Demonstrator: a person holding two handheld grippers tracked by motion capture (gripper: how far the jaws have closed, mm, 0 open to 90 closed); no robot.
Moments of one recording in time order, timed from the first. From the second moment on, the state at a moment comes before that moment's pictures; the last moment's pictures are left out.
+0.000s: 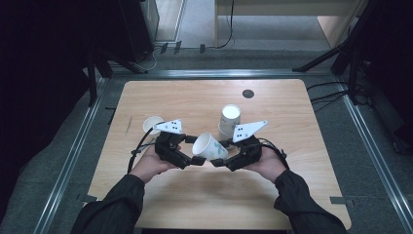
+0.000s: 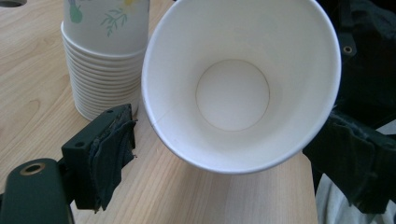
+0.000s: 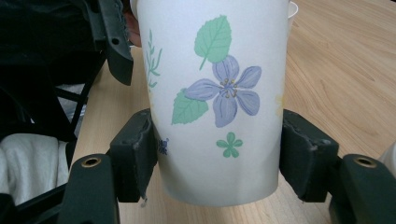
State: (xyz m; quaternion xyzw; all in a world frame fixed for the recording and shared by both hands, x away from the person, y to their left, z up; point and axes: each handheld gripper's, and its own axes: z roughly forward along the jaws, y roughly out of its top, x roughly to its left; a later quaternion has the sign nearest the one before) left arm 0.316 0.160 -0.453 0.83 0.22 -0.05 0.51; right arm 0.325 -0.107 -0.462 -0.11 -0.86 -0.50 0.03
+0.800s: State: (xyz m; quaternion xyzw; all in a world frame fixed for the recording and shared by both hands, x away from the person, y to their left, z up) left arm 0.317 0.159 -0.455 0.82 0.22 -0.06 0.53; right arm 0.325 -0.099 -0.470 -0.11 -0.86 -0.50 0.05
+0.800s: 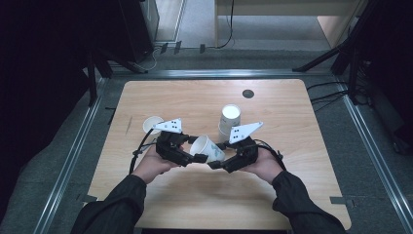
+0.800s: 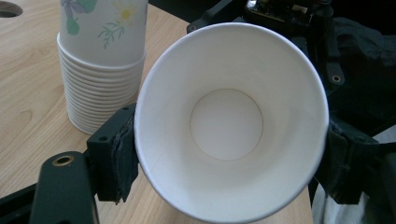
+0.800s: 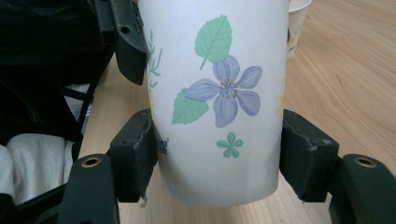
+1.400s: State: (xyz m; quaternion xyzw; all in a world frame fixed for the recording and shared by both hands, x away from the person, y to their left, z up) left arm 0.317 0.159 -0.456 0.82 0.22 -0.06 0.52; right arm 0.326 -0.098 -0.471 -0.12 -0.86 -0.50 0.06
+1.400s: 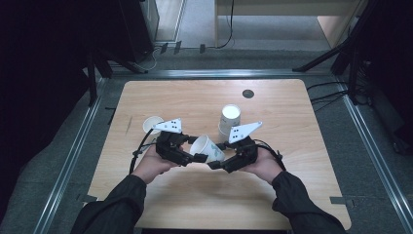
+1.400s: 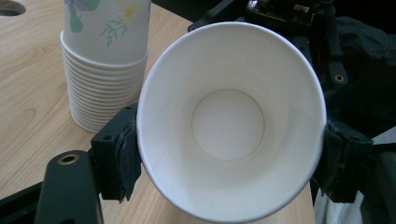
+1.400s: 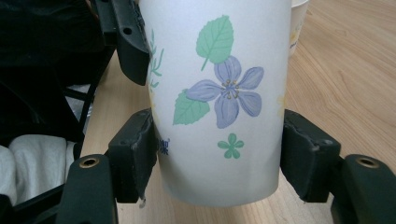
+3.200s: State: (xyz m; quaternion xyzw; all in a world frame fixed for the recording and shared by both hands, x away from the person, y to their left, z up) left arm 0.313 0.193 -0.437 0.82 0.24 -0.02 0.52; right arm 0.327 -0.112 -0.470 -0.13 -0.87 -0.48 0.03
